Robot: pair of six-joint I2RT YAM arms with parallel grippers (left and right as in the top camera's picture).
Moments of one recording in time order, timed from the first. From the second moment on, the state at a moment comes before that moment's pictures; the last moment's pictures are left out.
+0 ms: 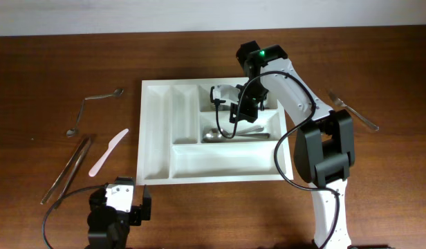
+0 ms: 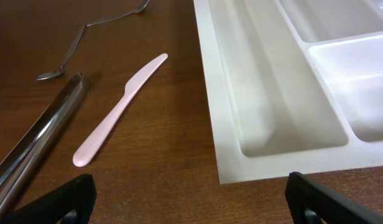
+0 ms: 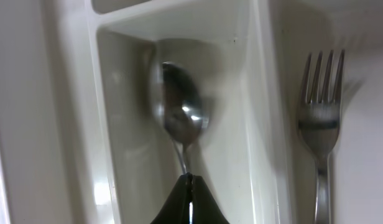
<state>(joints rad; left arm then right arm) -0.03 0.01 0.17 -0.72 -0.06 0.14 0.34 2.30 2.00 -1.27 -0.46 -1.01</state>
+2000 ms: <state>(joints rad) -0.03 0.01 0.17 -0.72 -0.06 0.14 -0.34 2.30 1.92 -1.07 -0.34 -0.49</state>
